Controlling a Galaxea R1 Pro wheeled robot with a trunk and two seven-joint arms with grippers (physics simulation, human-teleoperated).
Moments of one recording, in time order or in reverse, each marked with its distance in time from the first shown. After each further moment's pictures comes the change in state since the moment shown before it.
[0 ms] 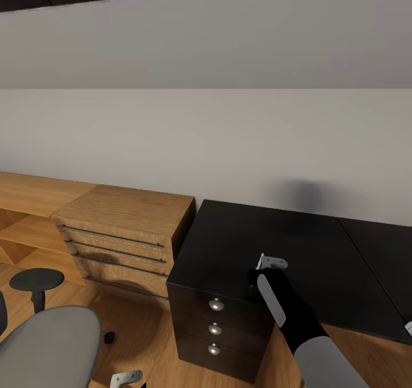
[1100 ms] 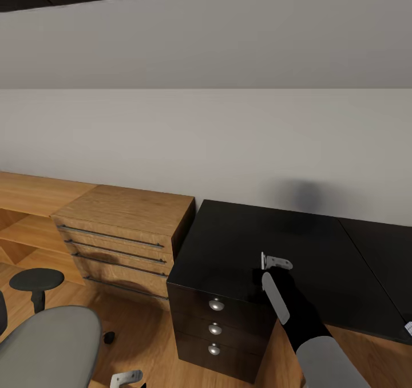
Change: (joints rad) left arm 0.000 0.000 0.000 0.000 -0.001 0.000 0.000; right arm 0.000 0.000 -0.062 -0.006 -0.007 0.003 -0.001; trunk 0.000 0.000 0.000
